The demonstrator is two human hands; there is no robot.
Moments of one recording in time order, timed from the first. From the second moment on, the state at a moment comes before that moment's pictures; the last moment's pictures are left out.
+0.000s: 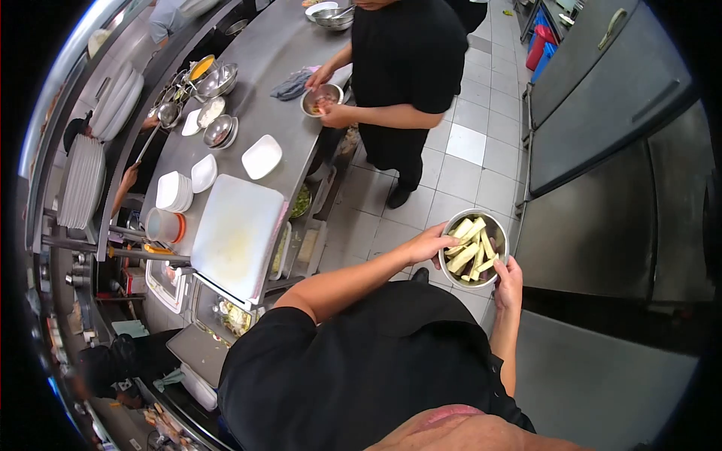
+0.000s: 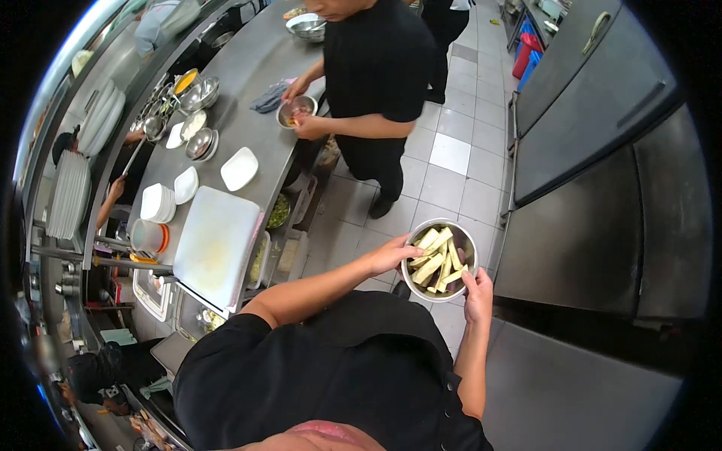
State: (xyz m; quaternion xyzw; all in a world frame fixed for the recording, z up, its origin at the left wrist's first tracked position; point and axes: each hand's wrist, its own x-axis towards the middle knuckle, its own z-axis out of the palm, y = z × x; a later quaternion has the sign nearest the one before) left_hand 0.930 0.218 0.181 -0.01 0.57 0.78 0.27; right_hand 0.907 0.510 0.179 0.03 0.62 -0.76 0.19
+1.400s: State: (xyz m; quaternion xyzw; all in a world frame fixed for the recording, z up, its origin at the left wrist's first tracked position) left_hand 0.653 0.188 -0.133 -0.57 0.66 0.43 0.22; right_hand 0.048 0.207 0.163 -0.13 0.63 -0.68 0.35
